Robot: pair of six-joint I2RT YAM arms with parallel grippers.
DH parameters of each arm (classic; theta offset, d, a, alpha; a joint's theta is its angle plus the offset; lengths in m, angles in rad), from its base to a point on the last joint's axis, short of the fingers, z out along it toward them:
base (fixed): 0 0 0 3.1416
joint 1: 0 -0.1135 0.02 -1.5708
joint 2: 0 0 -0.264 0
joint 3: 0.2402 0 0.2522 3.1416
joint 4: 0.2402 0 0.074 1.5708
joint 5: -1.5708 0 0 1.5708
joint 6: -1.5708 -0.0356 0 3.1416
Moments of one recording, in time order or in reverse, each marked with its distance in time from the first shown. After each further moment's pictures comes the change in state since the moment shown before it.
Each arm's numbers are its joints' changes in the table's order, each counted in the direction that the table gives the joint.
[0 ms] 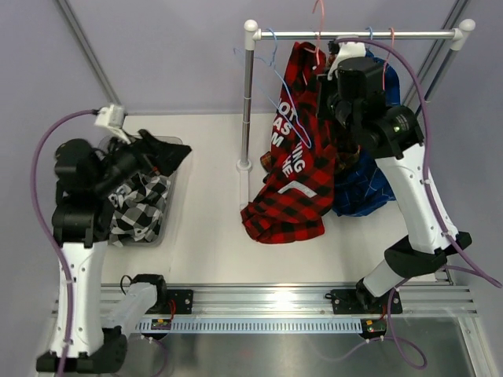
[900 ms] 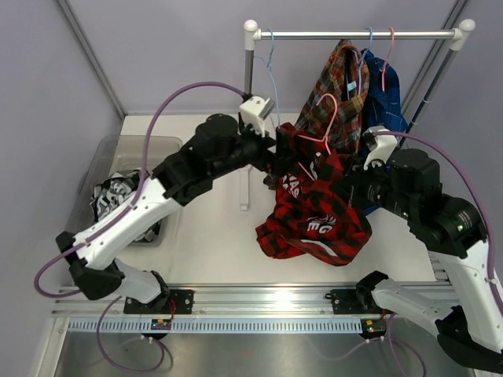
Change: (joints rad) left arm 0.976 -0.546 0.307 -0.080 0.621 -0.148; right arm 0.000 0.664 -0.674 0.087 0.390 -0.145
